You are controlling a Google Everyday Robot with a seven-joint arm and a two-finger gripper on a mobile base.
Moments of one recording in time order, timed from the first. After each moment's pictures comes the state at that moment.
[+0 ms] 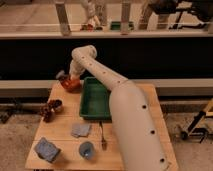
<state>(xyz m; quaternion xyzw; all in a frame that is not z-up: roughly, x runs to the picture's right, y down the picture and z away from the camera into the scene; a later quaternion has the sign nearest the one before) -0.209 -0.104 0.931 -0.14 -0.24 -0.11 0.96</state>
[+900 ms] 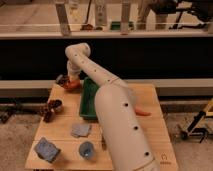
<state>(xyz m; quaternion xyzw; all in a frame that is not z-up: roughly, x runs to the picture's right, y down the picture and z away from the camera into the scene) -0.217 -0.093 0.941 -0.19 -0.21 -0.16 0.95</state>
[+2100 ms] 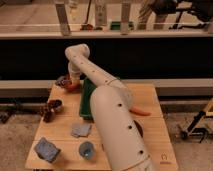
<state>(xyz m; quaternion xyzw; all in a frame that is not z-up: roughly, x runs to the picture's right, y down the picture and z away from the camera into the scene) -0.204 -0.080 0.958 -0.22 -0.18 -0.15 0.95</state>
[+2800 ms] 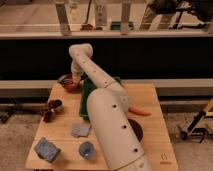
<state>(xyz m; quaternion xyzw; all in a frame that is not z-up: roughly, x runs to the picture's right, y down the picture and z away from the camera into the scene) -0.191 -0.083 0.966 -0.24 -0.18 -0.08 0.95</state>
